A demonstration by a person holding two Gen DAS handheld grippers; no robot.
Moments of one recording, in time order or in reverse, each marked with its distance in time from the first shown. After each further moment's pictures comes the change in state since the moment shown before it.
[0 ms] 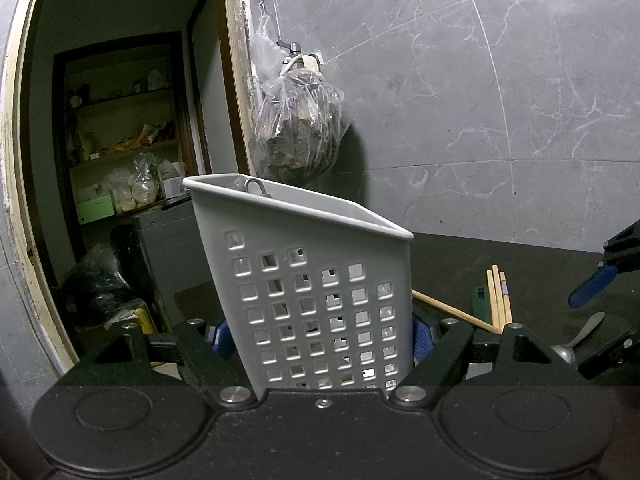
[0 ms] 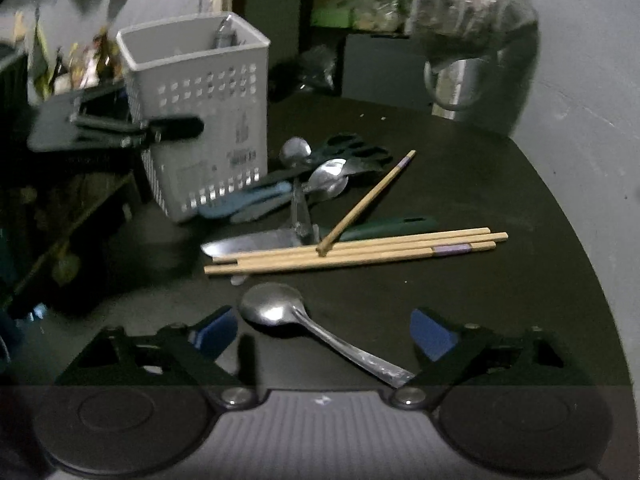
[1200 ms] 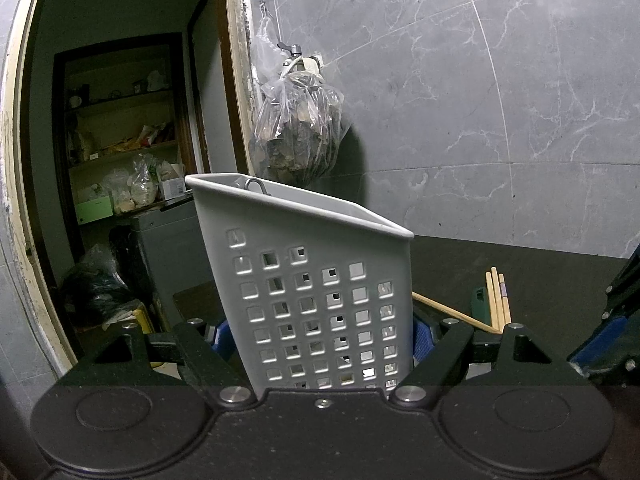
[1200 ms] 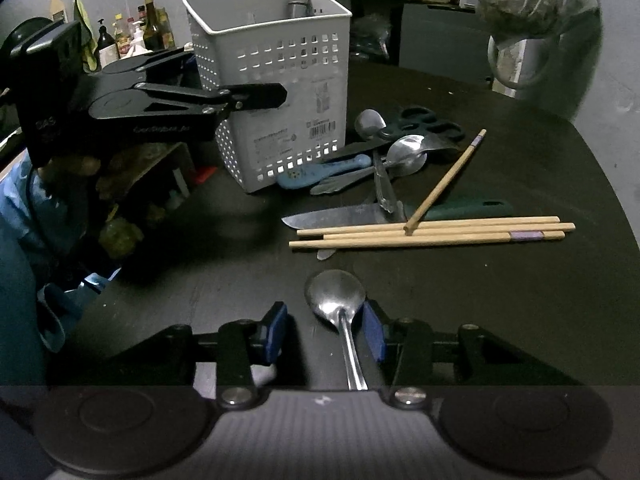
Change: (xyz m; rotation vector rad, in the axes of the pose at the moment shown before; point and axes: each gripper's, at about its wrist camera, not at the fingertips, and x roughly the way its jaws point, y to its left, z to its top) left arm -0.001 0.000 -0.001 -0.001 0.000 0.000; right arm 0.001 0.027 0.010 -0.019 0.095 0.161
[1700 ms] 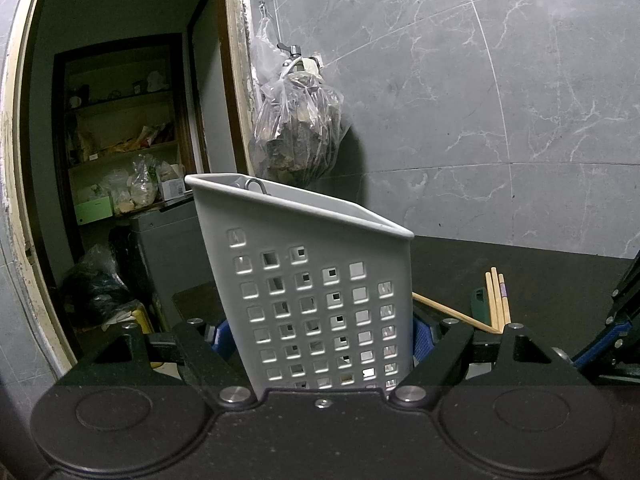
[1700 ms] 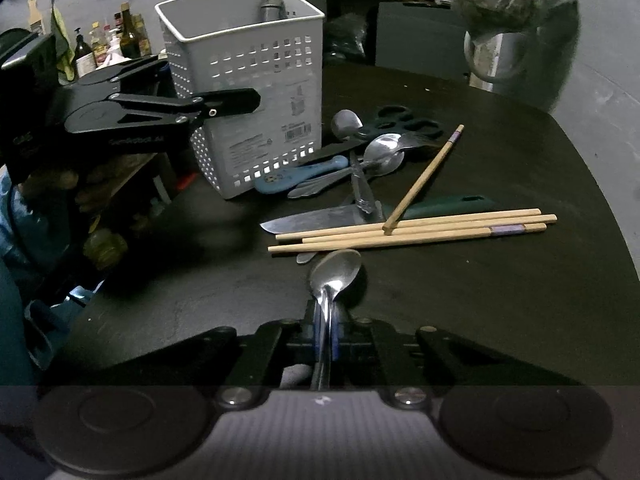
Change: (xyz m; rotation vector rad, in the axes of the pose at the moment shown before) left arm 0.000 0.000 -0.001 0.000 0.000 0.000; right arm -0.001 -0.002 0.001 0.068 -0.007 -0.062
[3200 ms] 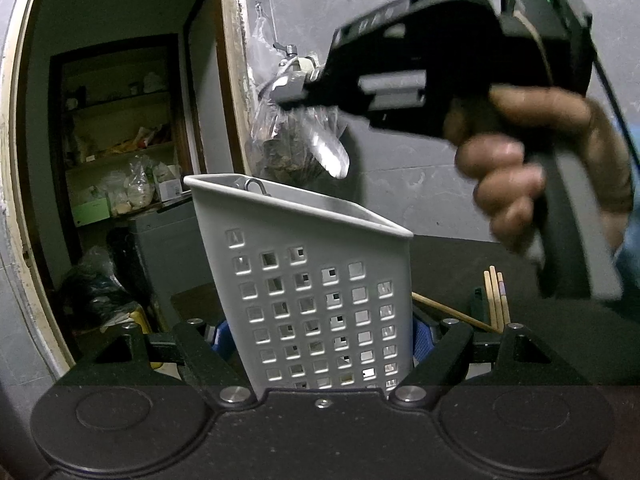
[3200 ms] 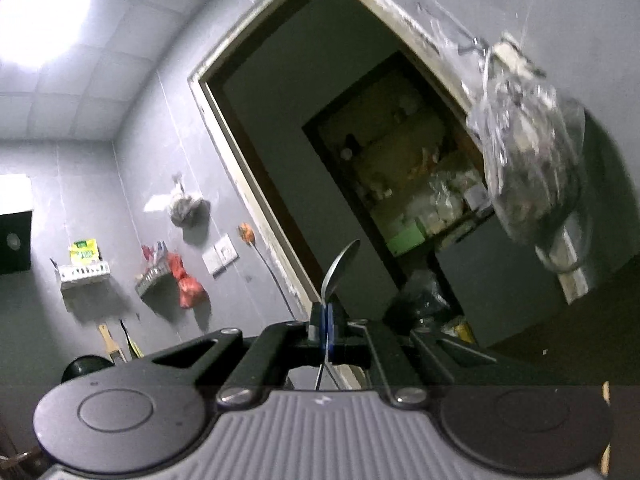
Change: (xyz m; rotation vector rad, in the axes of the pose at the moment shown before) left arm -0.001 -0.001 0.001 0.002 -0.004 -0.011; right arm 0.023 -0.047 0.160 0.390 -0.867 0.403
